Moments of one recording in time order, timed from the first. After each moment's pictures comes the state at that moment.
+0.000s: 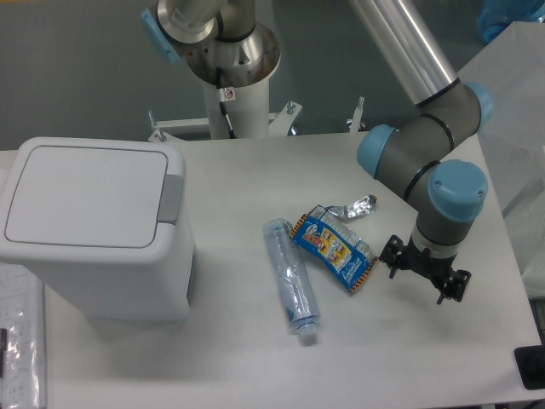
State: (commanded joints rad) arm 2.70 -2.20 -1.38 -1.04 1.55 1.30
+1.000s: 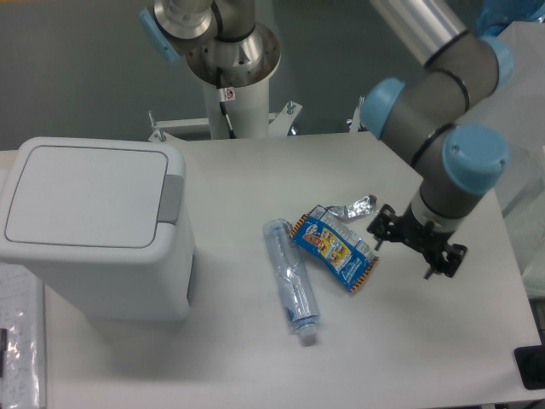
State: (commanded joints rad) arm 2.68 -2.02 -1.34 -1.35 1.36 1.12
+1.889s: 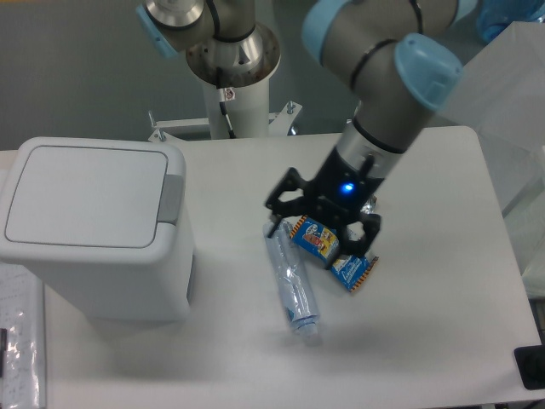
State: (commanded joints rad) arm 2.56 -1.83 -1.41 -1.36 0.88 0.83
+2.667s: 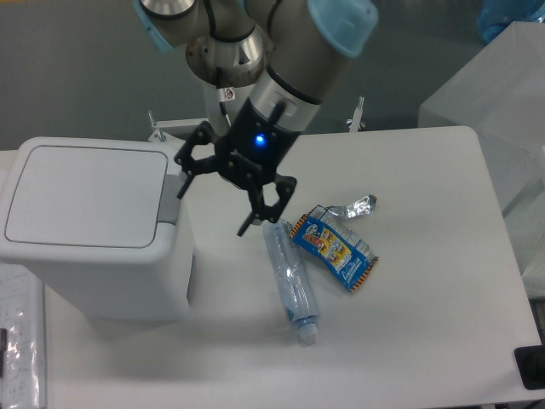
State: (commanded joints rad) arm 2.47 -1.69 -1.56 -1.29 0.89 0.80
